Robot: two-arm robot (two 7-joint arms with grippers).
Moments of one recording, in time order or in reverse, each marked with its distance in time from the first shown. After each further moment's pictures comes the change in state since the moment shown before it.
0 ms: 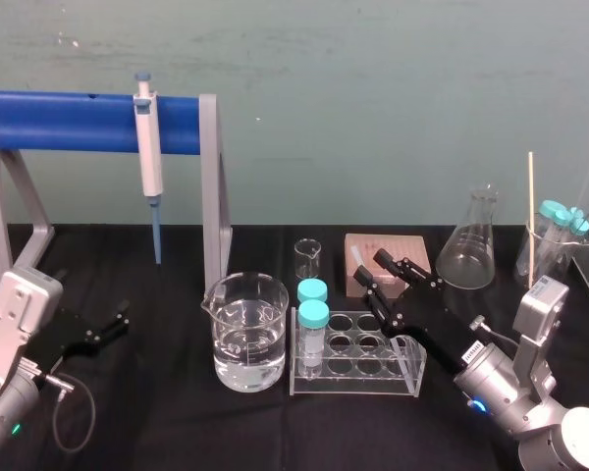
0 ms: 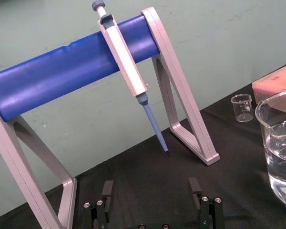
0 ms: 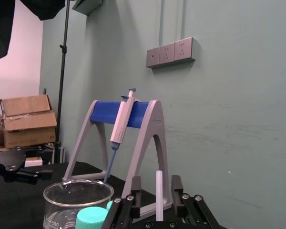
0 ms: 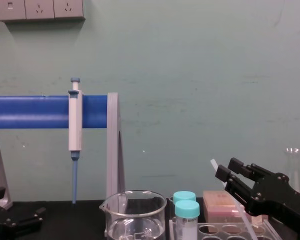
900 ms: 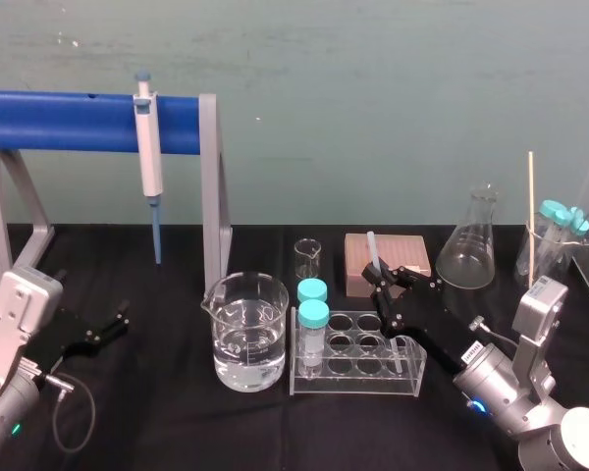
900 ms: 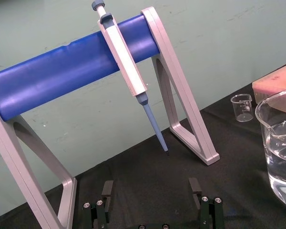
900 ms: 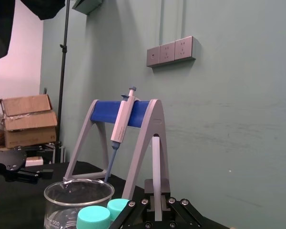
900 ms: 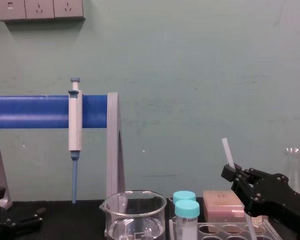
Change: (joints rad) left arm 0.000 0.000 0.000 0.000 0.000 0.000 0.000; right arm 0.000 -0.001 -0.001 0.002 0.001 0.003 0.002
